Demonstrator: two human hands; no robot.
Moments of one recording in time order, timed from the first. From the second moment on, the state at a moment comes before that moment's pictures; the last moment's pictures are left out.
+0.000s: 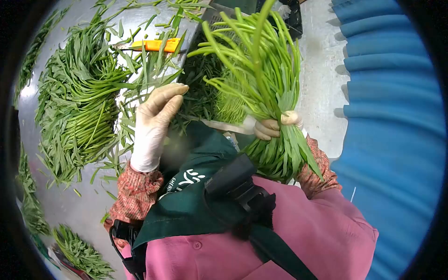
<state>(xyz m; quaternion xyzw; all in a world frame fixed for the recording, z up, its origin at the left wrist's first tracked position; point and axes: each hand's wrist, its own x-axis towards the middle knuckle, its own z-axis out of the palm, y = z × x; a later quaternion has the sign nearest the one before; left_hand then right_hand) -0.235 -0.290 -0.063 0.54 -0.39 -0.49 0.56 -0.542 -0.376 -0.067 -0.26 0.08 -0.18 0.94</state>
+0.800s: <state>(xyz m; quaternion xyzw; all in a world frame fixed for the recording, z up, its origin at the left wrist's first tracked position) -0.206 -0.288 -0.067 0.54 -0.24 -0.48 0.64 -0.529 -0.360 -0.048 -0.26 0.26 -0.14 0.92</state>
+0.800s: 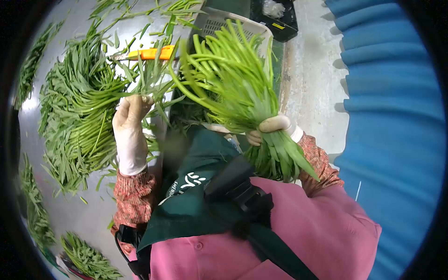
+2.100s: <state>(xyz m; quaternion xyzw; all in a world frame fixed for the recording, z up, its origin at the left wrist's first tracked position) -0.184 -0.284 -0.016 0.65 -0.61 -0.02 0.45 -0.498 -0.361 -0.021 -0.62 0.41 0.06 0.67</state>
